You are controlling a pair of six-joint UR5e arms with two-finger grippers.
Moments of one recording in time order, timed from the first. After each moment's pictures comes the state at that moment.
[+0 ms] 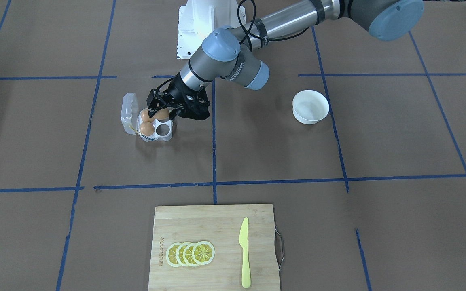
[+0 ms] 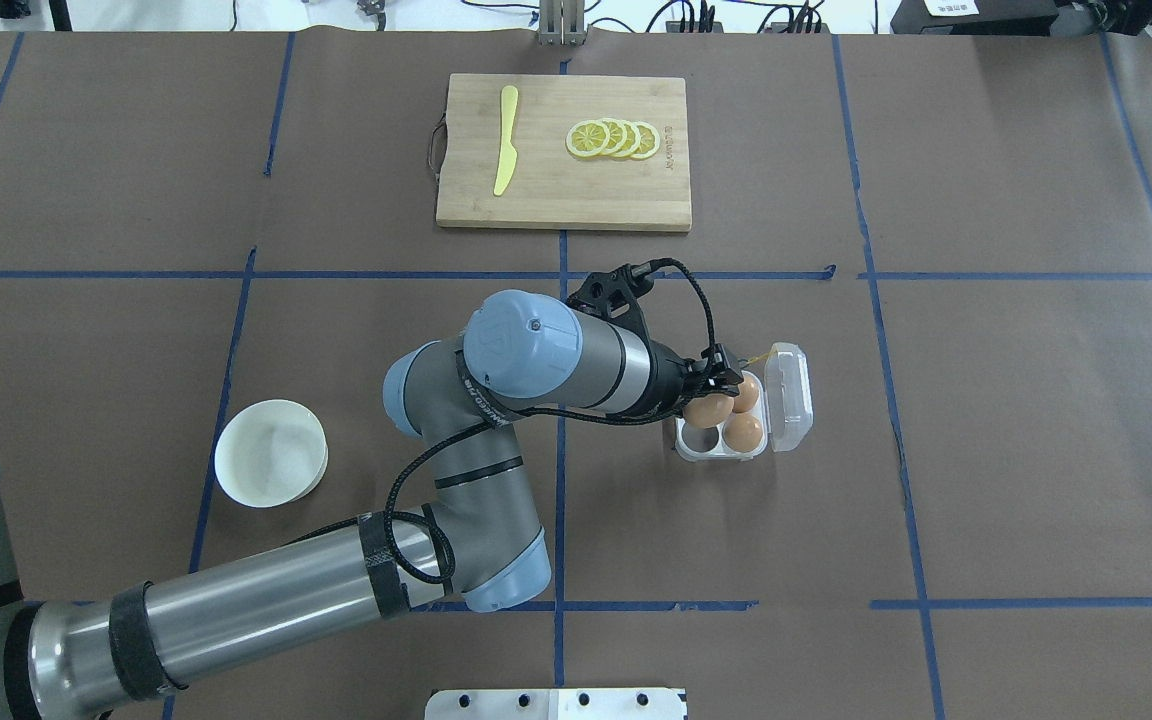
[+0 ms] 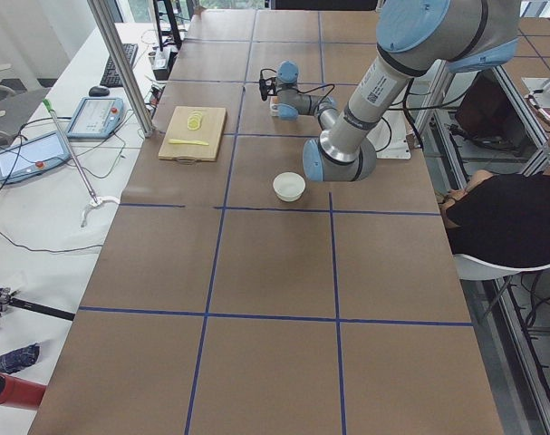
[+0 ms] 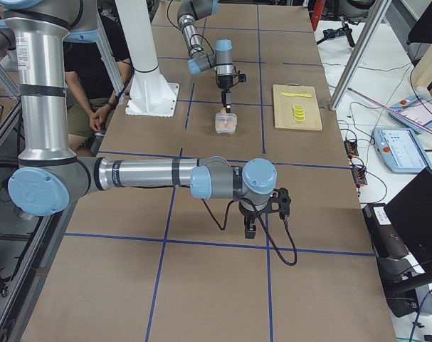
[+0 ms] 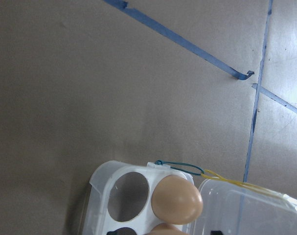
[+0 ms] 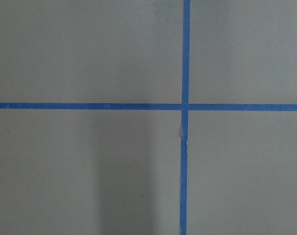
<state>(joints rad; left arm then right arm) -0.41 -2.51 -1.20 -2.46 -1.84 -1.70 1.56 -1.57 1.64 -1.59 2.43 0.04</state>
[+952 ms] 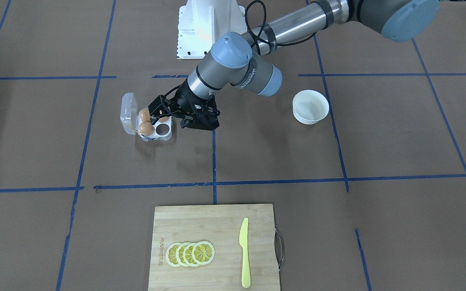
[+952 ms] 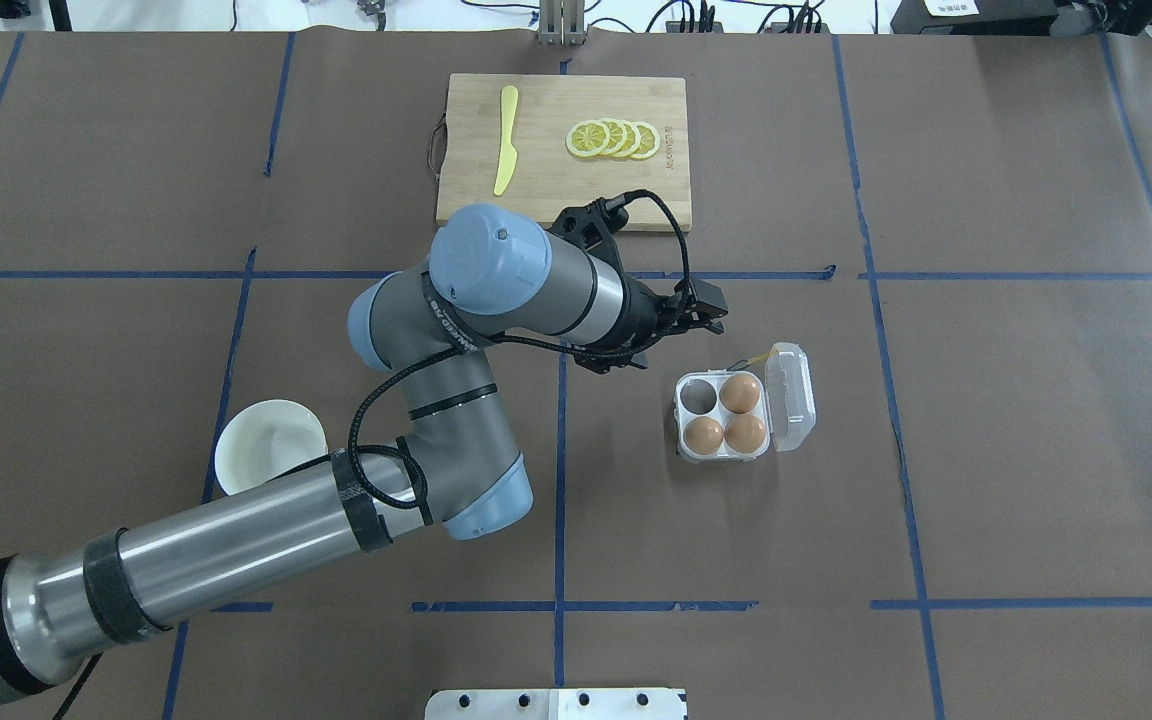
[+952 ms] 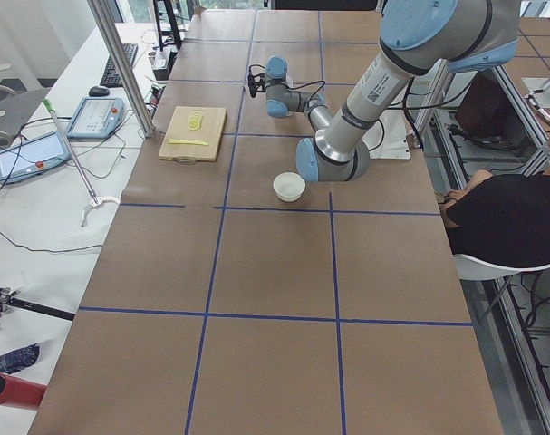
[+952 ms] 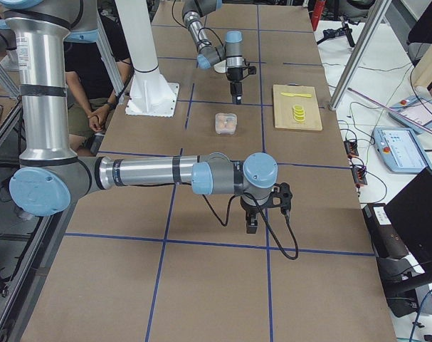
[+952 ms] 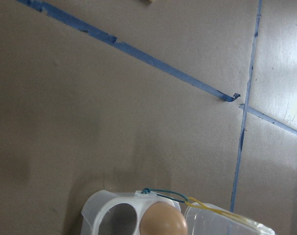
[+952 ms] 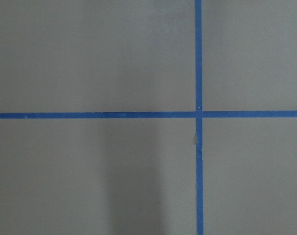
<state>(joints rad) -0.52 -2.50 -1.25 -2.38 -1.96 -1.68 1.54 -1.56 1.68 -1.58 2.44 0.11</state>
